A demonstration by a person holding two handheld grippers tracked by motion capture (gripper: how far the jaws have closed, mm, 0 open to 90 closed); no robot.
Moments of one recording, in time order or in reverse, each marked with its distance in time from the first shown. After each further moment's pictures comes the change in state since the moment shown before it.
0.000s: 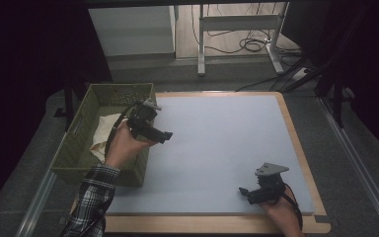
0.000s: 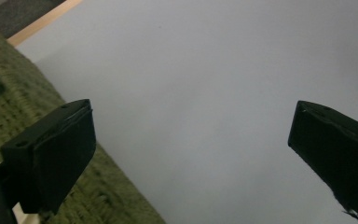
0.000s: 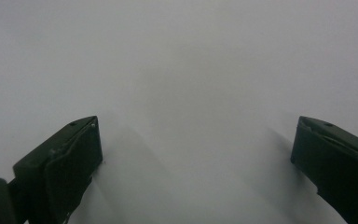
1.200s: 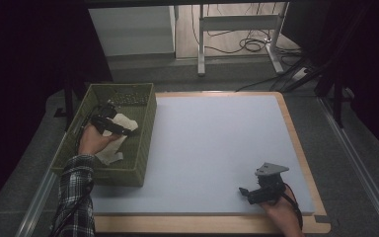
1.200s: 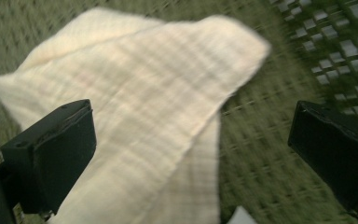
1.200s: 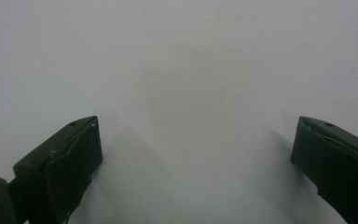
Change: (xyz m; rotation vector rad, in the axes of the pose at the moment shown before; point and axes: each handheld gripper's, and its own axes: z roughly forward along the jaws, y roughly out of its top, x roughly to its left) left arm 0.145 -0.090 0.034 0.216 0.188 -0.312; right arm 0.000 0.000 0.000 0.000 0.001 0.001
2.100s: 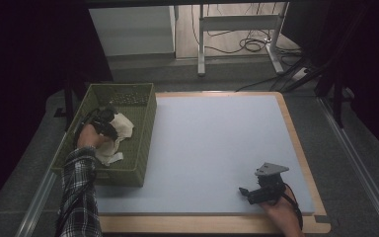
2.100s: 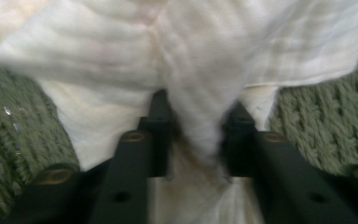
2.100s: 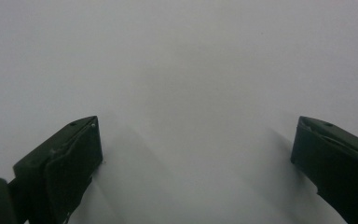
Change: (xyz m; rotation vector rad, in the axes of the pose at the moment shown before) left arm 0.025 0.001 0.034 0.304 0.024 -0.062; right arm 0.000 0.000 0.000 0.000 0.000 0.000
